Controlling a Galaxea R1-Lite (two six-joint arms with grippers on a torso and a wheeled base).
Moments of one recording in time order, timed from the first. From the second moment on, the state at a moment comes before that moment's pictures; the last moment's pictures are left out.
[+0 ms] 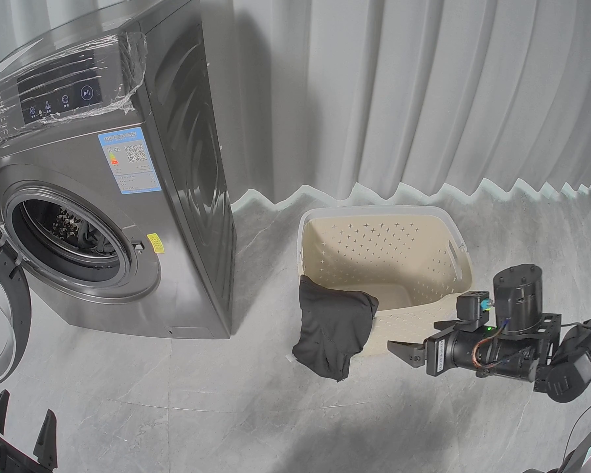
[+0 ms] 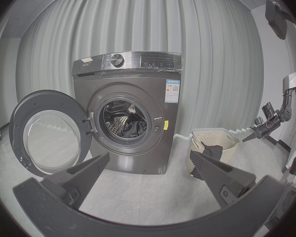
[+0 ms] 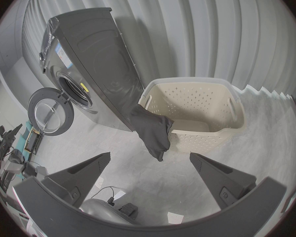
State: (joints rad) left arm 0.00 0.02 -0.02 -0.02 0.06 -0.05; right arm 0.55 1.74 -0.44 -0.77 -0.02 0.20
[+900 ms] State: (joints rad) left arm 0.00 0.02 -0.02 -0.02 0.05 -0.05; right arm 0.64 1.98 -0.53 -0.78 -0.08 0.30
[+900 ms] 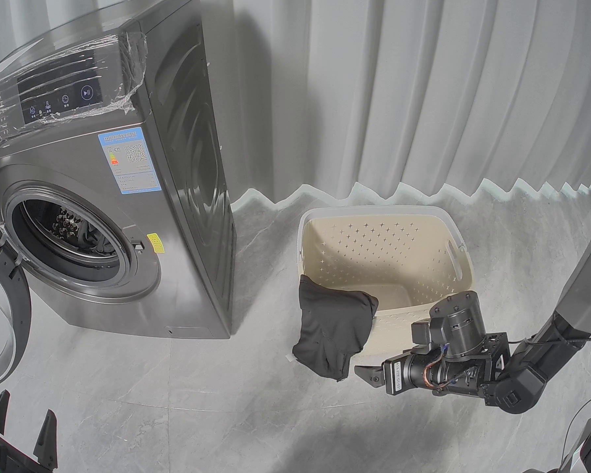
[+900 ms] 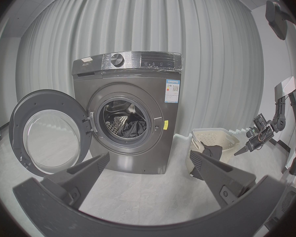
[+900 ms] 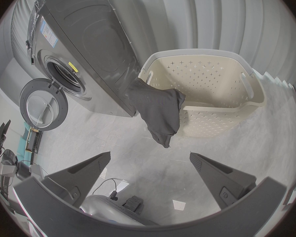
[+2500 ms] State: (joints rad) left arm 0.00 0.02 -0.02 -0.02 0.05 -0.05; right arm 0.57 2.40 -1.01 -0.82 -0.10 0.33
